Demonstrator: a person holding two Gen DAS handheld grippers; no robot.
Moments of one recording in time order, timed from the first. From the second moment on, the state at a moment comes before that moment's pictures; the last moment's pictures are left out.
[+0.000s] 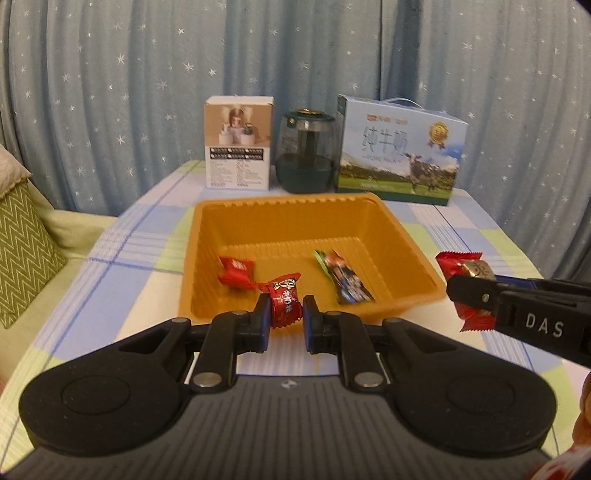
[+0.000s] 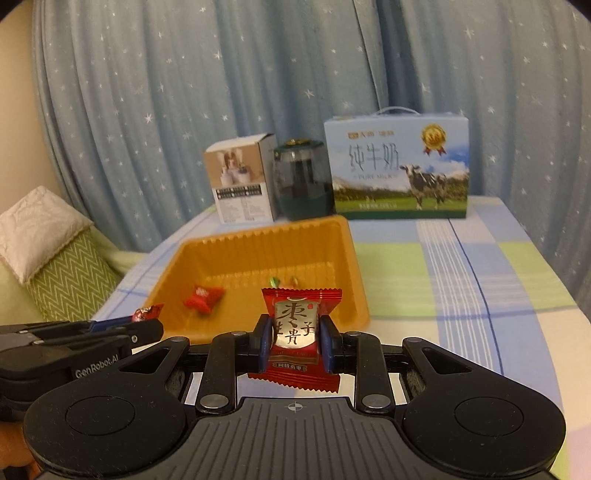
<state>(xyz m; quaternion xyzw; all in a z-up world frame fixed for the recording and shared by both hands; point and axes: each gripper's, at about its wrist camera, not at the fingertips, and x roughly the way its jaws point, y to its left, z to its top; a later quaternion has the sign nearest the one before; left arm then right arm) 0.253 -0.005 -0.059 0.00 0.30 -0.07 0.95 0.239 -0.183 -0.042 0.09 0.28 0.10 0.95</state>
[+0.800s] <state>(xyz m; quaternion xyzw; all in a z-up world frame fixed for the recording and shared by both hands) 0.349 0.014 -0.076 -0.01 0.31 -0.10 0.95 0.343 -0.157 -0.071 0.12 0.30 0.11 0.94</state>
